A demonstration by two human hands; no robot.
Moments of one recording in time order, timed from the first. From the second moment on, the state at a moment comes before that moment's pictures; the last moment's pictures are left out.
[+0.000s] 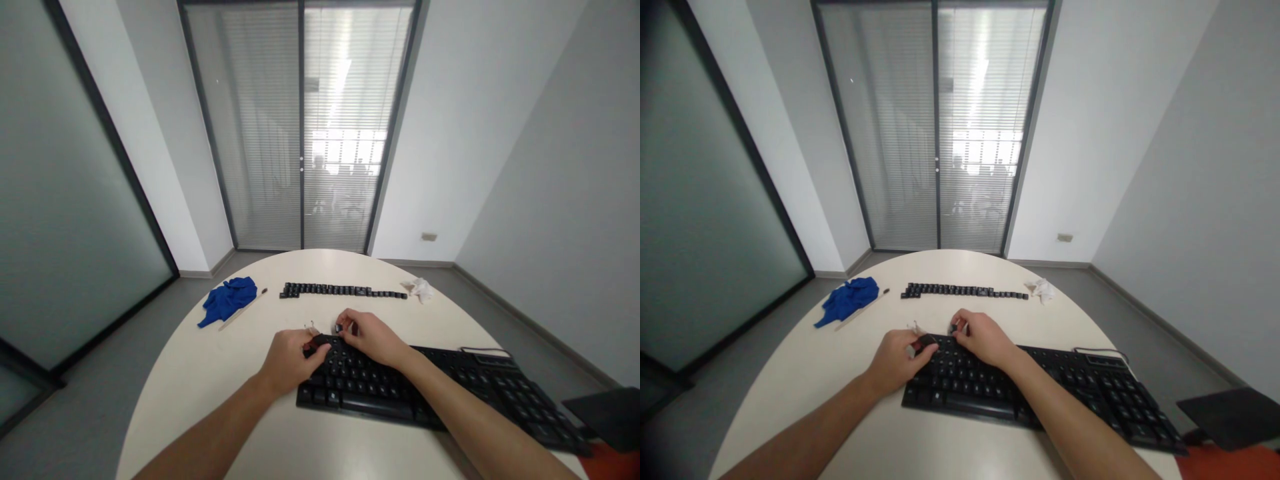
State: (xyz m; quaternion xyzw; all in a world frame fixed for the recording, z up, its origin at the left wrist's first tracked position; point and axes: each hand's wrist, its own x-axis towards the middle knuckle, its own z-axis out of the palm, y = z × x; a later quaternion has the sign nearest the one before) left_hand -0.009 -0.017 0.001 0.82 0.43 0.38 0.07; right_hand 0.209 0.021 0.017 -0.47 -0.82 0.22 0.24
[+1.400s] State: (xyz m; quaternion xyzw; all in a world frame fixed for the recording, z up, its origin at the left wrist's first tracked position) left_hand -0.013 -0.012 -0.007 0.79 0.44 0.42 0.05; right_hand 0.108 0.116 -0.014 -0.60 -0.78 0.05 0.19
